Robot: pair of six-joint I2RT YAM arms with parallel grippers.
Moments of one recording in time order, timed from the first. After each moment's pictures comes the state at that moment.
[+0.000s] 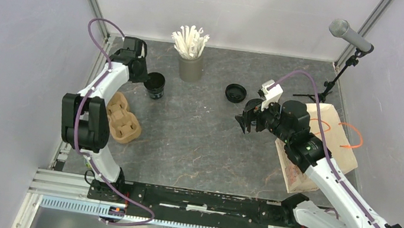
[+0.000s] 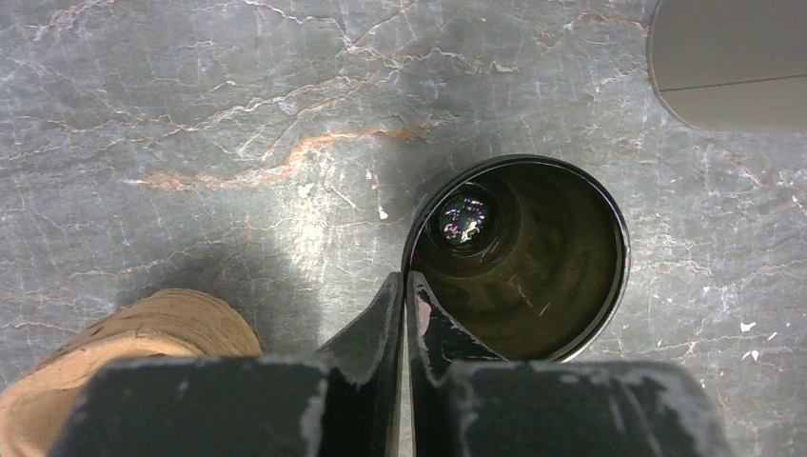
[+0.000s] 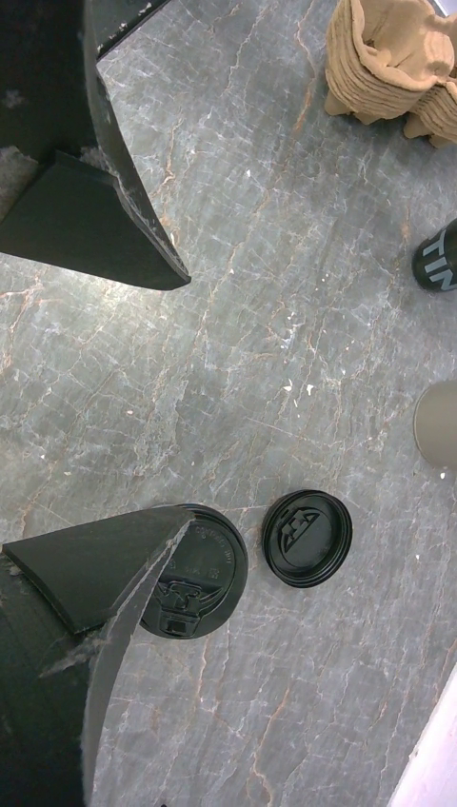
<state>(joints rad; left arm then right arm) -0.04 1.71 1.35 -0.55 -0.12 -0.26 0.55 0.95 0.84 -0.22 -0.16 -0.02</state>
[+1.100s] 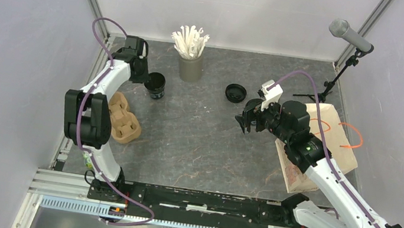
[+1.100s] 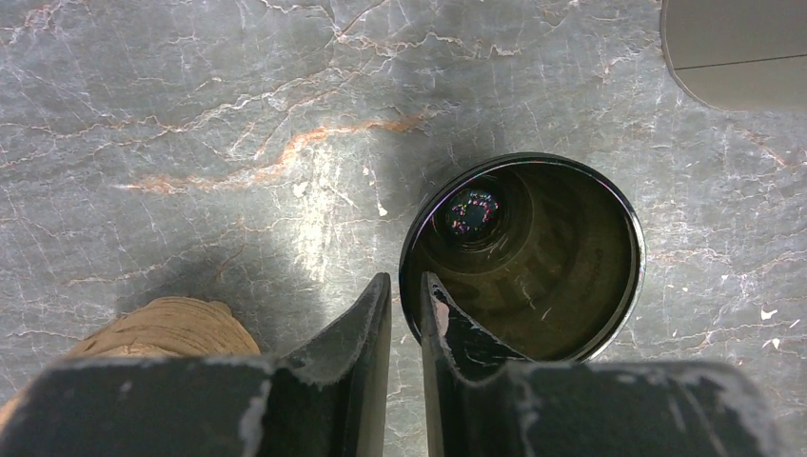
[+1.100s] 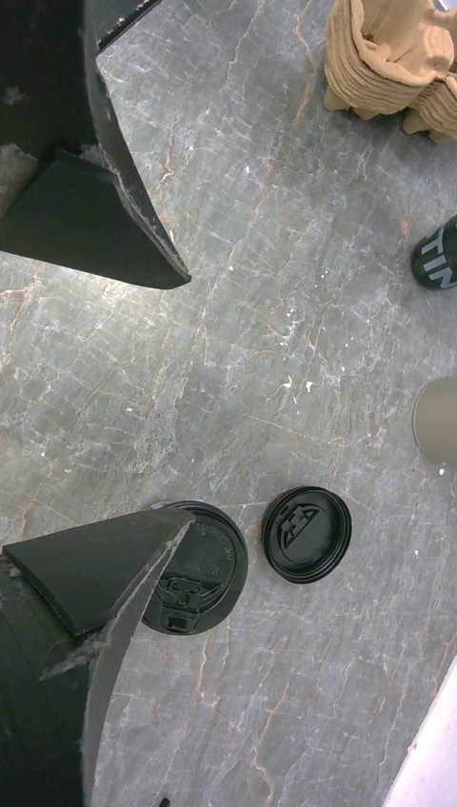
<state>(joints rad) -0.04 1.76 1.39 -0.59 -0.09 -0.22 0.55 0.95 0.84 -0.22 -0.14 -0.02</state>
